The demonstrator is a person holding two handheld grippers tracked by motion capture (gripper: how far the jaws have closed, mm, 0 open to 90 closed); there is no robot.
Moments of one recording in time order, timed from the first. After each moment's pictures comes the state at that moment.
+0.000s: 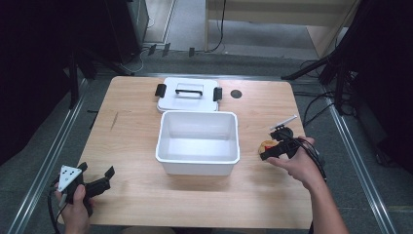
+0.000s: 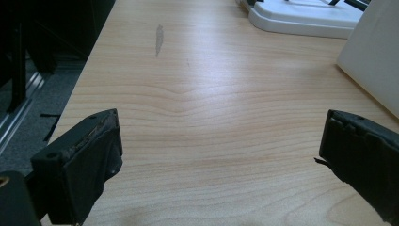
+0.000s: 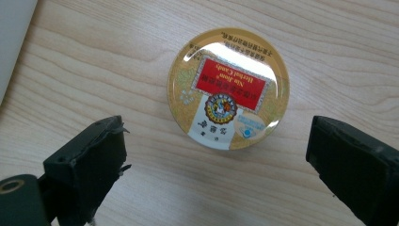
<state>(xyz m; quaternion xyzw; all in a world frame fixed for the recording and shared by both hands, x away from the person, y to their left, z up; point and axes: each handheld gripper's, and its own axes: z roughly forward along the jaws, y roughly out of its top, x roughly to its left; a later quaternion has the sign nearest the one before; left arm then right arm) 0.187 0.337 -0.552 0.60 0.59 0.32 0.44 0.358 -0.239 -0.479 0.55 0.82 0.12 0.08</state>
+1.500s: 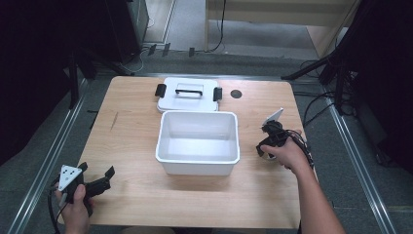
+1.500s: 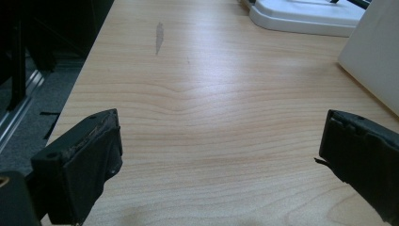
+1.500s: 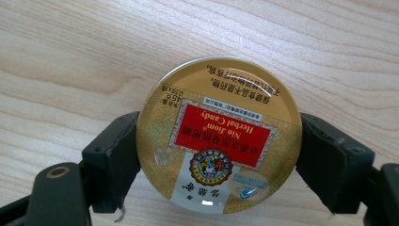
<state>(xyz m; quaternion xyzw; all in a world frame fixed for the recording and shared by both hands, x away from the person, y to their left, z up) 0.188 0.337 -0.552 0.60 0.59 0.32 0.44 0.401 -0.223 -0.504 0.57 0.82 0.04 0.05</state>
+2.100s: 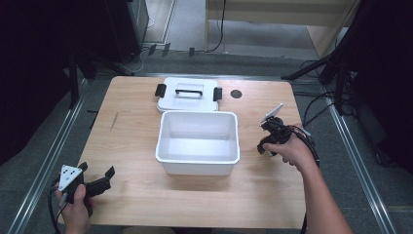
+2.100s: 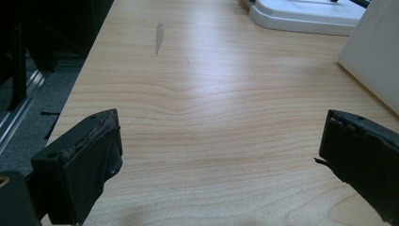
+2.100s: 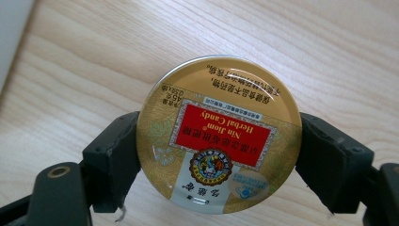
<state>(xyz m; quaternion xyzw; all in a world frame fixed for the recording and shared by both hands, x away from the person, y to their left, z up) 0.188 0.337 -0.552 0.60 0.59 0.32 0.43 0.393 -0.218 -0.471 0.50 0.86 0.06 0.06</state>
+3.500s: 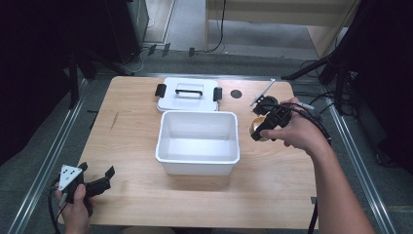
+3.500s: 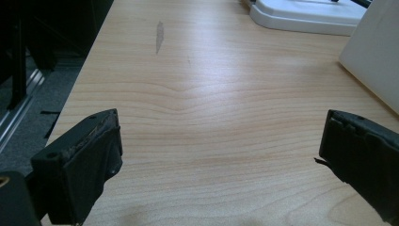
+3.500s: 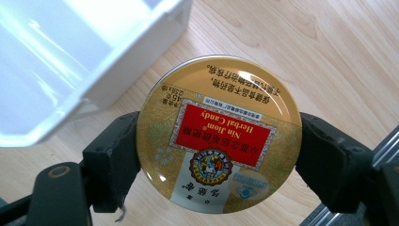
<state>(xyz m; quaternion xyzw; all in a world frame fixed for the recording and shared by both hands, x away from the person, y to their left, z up) 0.189 0.337 -0.552 0.60 0.59 0.32 0.43 0.373 -0.172 -0.363 0.36 0.92 0.10 0.10</state>
